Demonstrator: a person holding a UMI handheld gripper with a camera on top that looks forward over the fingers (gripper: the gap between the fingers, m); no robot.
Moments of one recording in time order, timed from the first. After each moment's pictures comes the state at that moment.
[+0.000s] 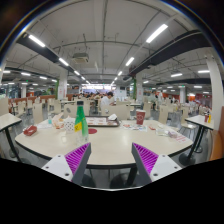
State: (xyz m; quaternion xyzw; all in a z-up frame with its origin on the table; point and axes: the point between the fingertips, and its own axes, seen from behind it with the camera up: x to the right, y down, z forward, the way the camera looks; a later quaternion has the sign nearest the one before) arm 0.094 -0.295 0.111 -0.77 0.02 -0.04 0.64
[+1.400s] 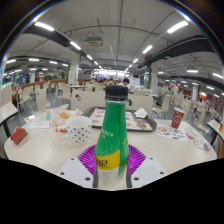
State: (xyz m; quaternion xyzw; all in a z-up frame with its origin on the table) arm -0.033 -0.043 0.064 -0.82 -0.05 -0.02 0.58
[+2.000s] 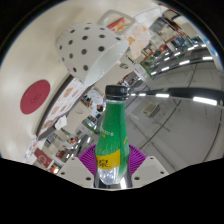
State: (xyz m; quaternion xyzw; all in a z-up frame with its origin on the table) arm -0.037 0.109 0.214 -0.28 -0.57 -0.71 0.29
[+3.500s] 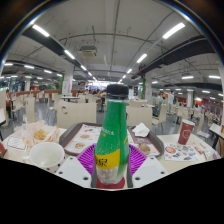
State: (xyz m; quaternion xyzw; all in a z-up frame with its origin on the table) arm -0.014 0.125 0.074 -0.78 -0.02 -0.04 0.63
